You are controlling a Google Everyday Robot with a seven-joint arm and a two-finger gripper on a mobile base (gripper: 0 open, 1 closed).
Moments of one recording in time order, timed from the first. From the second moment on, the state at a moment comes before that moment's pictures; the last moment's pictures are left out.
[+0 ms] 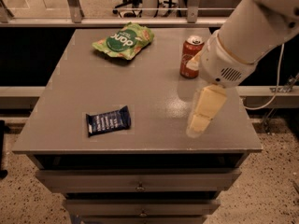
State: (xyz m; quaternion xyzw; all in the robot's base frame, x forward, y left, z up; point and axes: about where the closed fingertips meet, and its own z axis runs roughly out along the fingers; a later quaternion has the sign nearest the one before) arm 0.454 -0.102 0.920 -0.64 0.74 0.08 0.19
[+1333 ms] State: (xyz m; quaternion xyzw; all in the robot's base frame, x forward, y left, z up) arm 0.476 0.069 0.862 -0.67 0.67 0.18 0.25
